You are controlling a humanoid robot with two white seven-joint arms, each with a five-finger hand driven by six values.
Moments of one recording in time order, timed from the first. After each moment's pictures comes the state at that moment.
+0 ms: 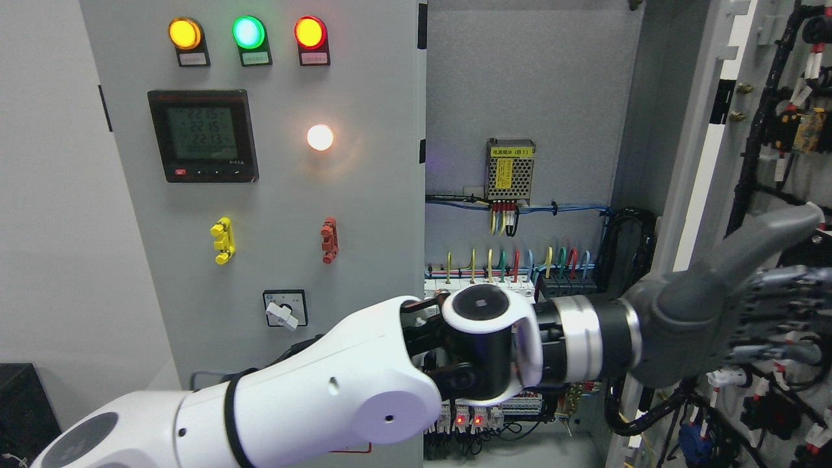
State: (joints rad) left arm -1.36 0.26 -1.17 -1.63 1.43 0.20 -0.21; right arm 0.11 0.12 -0.07 -0.13 0.09 -0.15 -0.21
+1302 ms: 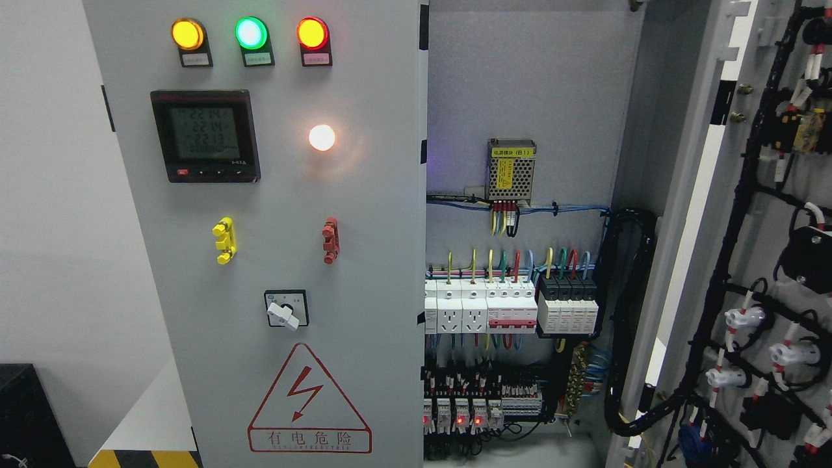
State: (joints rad) left arm 0.09 0.66 -0.96 -1.02 0.84 -0.10 -0.45; right arm 0.11 0.12 -0.07 -0.13 0.09 -0.14 -0.21
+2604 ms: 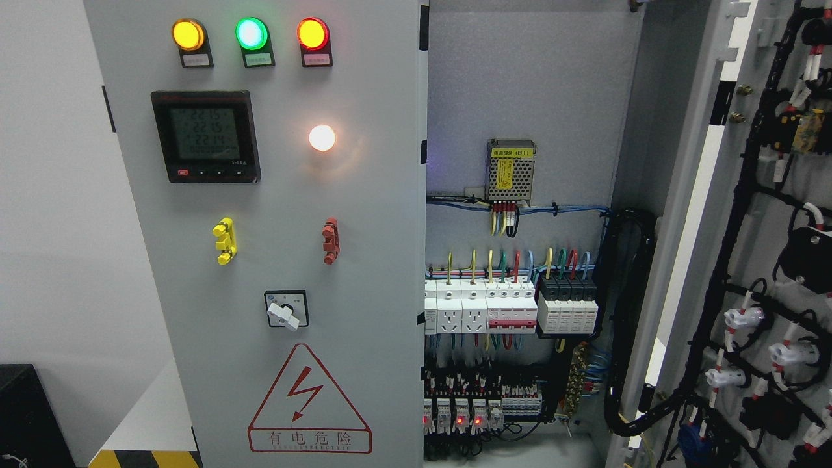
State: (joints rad) left arm 0.14 0.07 0.09 -0.10 -0.12 -0.08 -0.15; right arm 0.19 0.12 -0.06 -0.24 0.09 -0.15 -0.21
